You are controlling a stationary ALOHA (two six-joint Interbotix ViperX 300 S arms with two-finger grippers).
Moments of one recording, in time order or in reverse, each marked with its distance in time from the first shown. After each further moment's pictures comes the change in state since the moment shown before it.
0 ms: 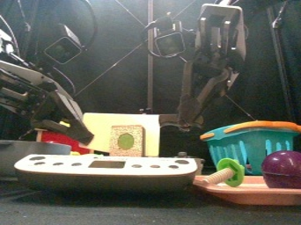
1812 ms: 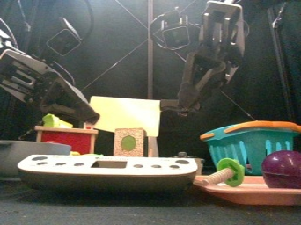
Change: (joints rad) left arm 0.043 -0.067 0.028 0.011 -0.011 0.000; right arm -0.026 -0.083 0.049 -0.052 -0.020 0.005
